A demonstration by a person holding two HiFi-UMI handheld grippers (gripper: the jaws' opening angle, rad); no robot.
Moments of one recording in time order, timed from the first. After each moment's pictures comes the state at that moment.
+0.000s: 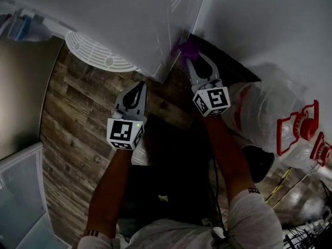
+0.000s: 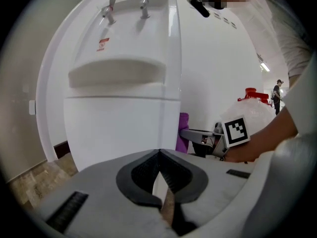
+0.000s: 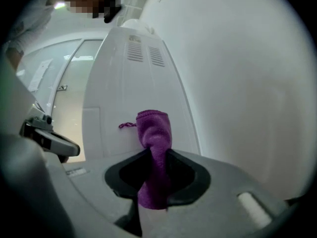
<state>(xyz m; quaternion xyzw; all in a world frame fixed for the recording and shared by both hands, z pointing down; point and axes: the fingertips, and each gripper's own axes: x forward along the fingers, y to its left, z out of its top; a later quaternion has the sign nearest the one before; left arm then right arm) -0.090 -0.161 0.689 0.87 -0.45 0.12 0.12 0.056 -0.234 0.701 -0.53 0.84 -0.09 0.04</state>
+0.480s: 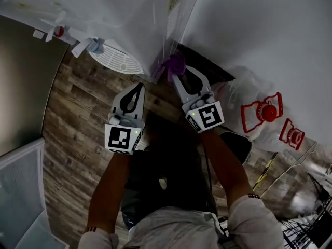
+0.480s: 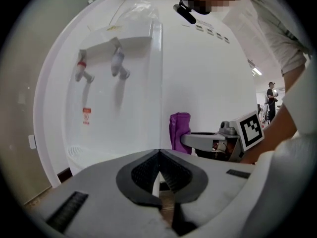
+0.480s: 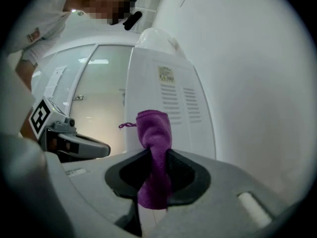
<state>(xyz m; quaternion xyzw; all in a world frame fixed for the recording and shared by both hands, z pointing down) -0.075 -0.136 0.507 0.89 -0.44 0.09 0.08 0.022 -0.169 0.502 -0.47 0.88 -0.03 0.02</state>
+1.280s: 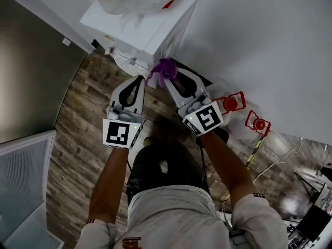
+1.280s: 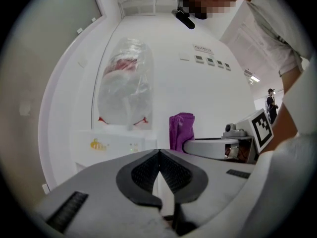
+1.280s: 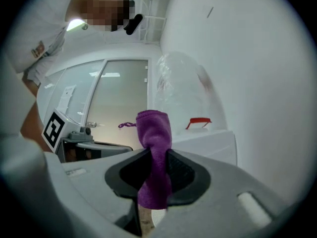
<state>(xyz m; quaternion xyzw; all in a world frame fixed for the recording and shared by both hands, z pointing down) -0.080 -0.107 0.180 0.89 -0.46 0.02 0.02 -0.014 -0.112 0.178 -0.40 0.91 -0.01 0.05</state>
